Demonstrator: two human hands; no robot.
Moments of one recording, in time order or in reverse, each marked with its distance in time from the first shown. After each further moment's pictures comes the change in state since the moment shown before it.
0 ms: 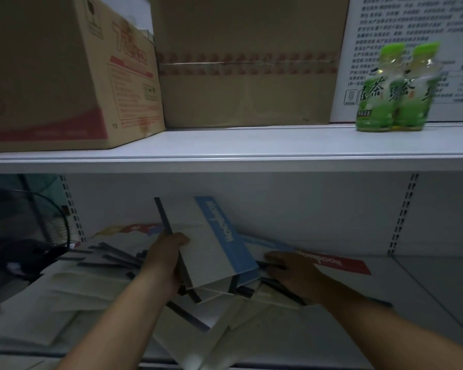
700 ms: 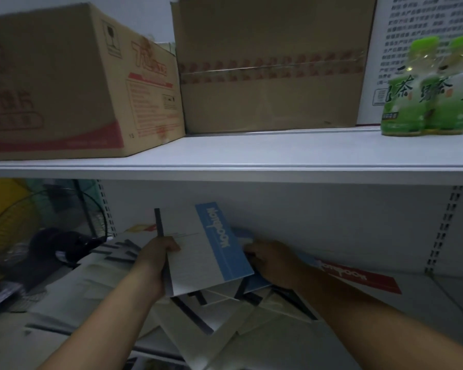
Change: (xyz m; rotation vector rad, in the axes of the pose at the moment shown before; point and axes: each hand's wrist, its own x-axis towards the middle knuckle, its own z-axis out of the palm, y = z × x) left_hand -0.011 0.016 -0.019 0.077 0.151 -0.141; right_hand 0.064 -0.022 0.022 -0.041 0.019 -0.549
